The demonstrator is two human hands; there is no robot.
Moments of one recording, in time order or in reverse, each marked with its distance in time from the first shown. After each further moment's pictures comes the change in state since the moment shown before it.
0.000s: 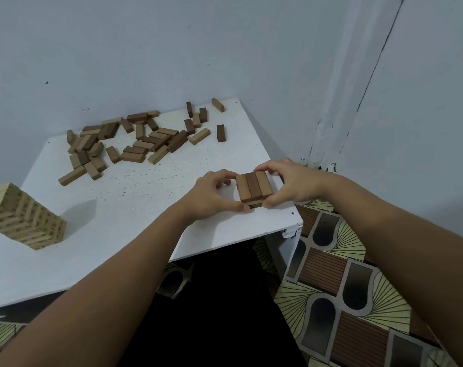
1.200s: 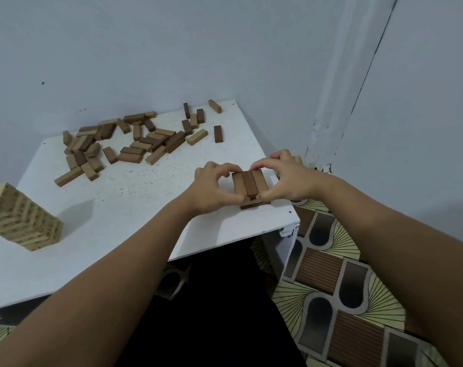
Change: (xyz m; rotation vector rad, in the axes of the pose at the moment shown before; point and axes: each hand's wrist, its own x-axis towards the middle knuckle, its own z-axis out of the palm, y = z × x) left_hand 0.008 0.007 0.000 0.188 0.076 0.106; right_hand -0.013 -0.016 0.001 -0.043 0.156 -0.023
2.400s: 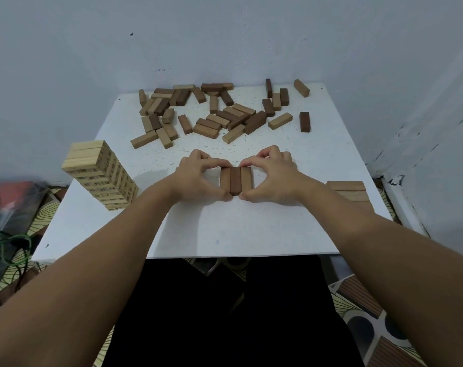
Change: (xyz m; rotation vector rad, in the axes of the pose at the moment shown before) left_hand -0.055 -0.154 -0.111 -0.005 0.058 -0.251; right_hand 0.106 -0.141 0.110 0.004 -0.036 -0.176
